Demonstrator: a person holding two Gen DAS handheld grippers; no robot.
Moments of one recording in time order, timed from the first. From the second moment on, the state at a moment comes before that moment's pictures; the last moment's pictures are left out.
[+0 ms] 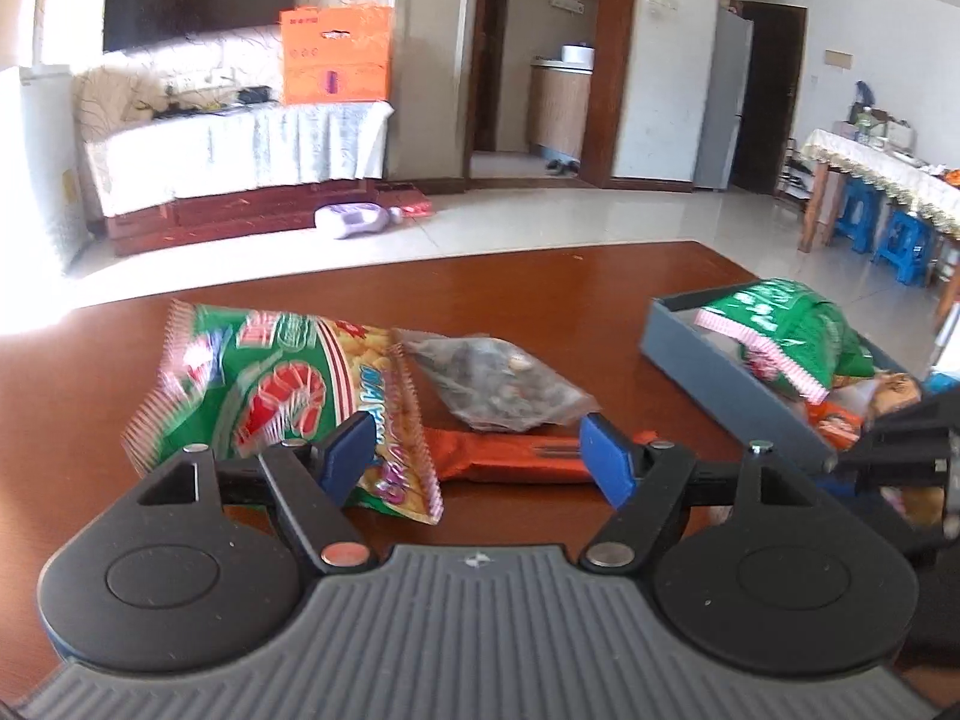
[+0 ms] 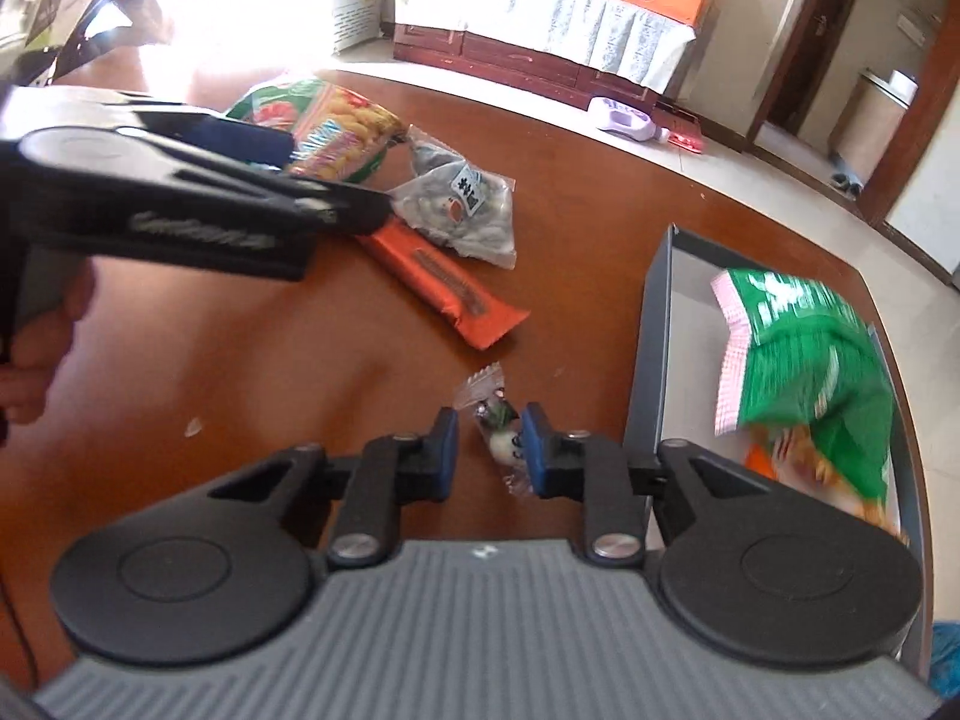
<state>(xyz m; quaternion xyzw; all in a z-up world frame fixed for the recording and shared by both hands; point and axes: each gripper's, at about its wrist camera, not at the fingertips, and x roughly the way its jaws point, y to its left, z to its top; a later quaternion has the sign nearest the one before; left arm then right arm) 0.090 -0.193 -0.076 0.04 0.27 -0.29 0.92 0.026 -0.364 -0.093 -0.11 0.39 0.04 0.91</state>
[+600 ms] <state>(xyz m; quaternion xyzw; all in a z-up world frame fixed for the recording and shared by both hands) 0.096 -0.235 -0.107 0.20 0.28 -0.48 0.80 -0.014 -0.378 -0.093 -0.04 0.39 0.05 0.92</state>
